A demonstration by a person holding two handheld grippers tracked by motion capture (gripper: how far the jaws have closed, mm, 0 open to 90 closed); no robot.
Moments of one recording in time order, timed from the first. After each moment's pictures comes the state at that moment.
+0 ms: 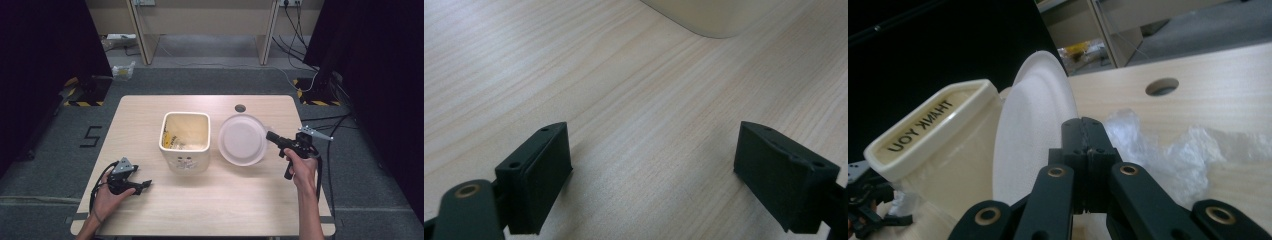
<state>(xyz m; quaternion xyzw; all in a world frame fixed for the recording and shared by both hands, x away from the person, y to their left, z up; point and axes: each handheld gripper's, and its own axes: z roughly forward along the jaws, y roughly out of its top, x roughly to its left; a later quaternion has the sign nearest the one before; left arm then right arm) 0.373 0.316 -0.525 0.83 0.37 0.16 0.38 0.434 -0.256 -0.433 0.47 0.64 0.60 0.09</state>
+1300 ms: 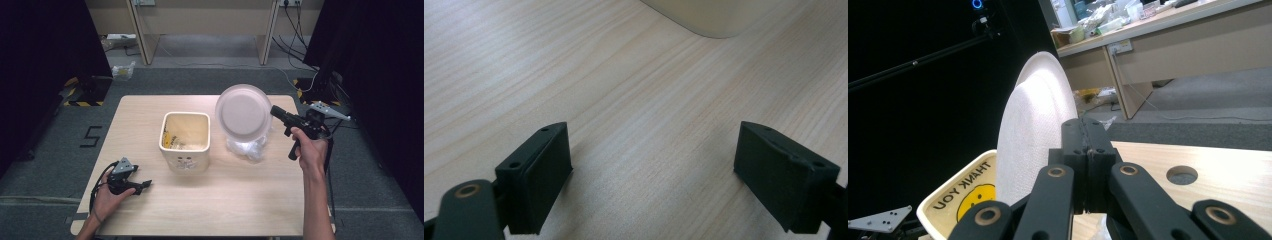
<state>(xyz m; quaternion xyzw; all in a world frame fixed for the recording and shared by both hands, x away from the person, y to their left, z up) 0.373 0.316 -0.525 0.83 0.37 0.16 0.38 0.435 -0.246 -0.341 0.42 0.62 0.65 0.14</state>
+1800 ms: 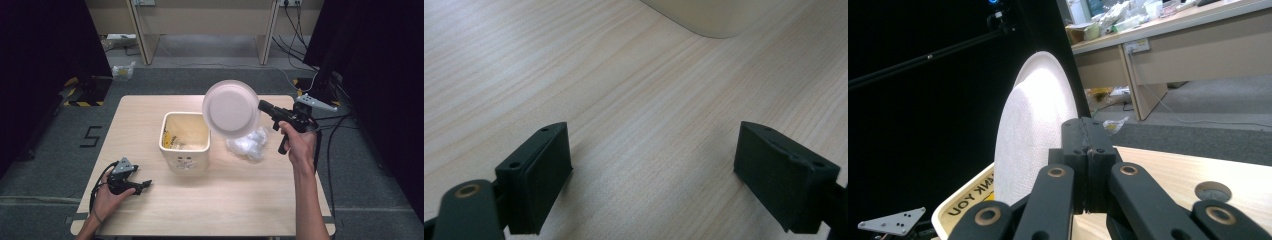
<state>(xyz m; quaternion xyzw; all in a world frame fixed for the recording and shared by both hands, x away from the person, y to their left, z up) 0.372 0.316 -0.525 0.83 0.37 0.16 0.38 0.444 -0.212 -0.326 0.40 0.64 0.65 0.13</state>
